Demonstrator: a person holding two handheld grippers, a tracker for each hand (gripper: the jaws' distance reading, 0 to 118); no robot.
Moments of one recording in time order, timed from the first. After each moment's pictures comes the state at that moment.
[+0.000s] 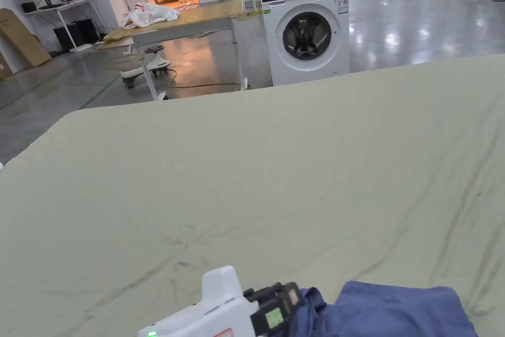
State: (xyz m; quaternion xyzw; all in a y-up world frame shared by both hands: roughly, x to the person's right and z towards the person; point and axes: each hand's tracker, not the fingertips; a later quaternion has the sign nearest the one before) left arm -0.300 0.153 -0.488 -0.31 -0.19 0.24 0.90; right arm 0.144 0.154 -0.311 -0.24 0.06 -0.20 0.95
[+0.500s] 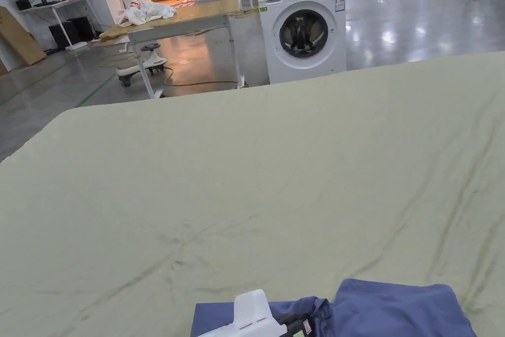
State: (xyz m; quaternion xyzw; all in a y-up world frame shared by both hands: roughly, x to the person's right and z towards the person) left arm -0.261 0.094 -0.499 -0.39 -0.20 0.25 0.87; right arm 0.133 0.150 -0.311 -0.26 0.08 -0.19 0.94
